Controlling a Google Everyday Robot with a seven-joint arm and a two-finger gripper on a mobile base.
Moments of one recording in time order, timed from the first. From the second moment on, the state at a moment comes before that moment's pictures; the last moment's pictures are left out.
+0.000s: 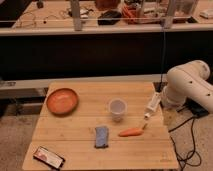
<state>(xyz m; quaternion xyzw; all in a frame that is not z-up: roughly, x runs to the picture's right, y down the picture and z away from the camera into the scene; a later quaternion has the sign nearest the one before) 0.291 0.107 0.673 -0.28 0.02 0.03 0.96</state>
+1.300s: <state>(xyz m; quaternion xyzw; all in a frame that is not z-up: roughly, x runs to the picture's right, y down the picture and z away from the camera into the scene) 0.283 0.112 0.706 -0.28 0.01 0.00 0.96</state>
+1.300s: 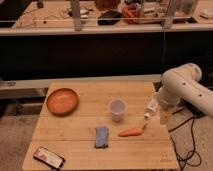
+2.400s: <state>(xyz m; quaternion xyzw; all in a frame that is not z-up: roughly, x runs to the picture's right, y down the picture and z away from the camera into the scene) 0.291 0.131 0.751 -0.29 -0.02 -0.03 0.96</state>
